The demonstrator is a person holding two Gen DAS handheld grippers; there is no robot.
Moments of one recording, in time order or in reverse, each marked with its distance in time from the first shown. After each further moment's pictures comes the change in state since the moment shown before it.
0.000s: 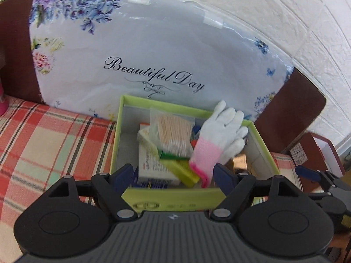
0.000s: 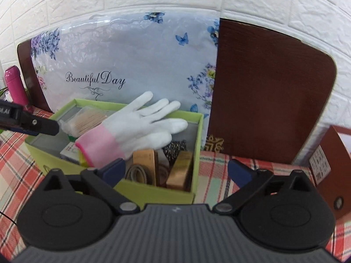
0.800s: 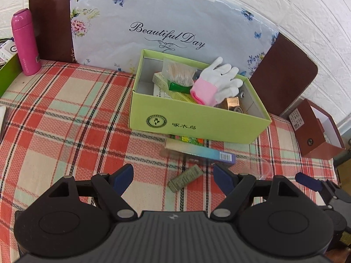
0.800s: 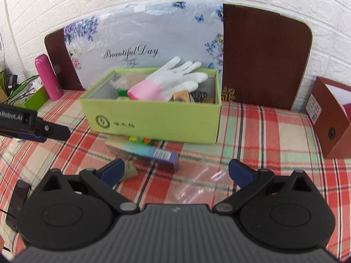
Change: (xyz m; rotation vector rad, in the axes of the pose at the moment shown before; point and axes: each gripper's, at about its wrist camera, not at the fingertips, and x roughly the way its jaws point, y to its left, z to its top) left arm -0.073 -0.019 -0.073 -0.026 0.112 0.086; right arm -0.102 0.039 -0.069 0.061 0.092 0.061
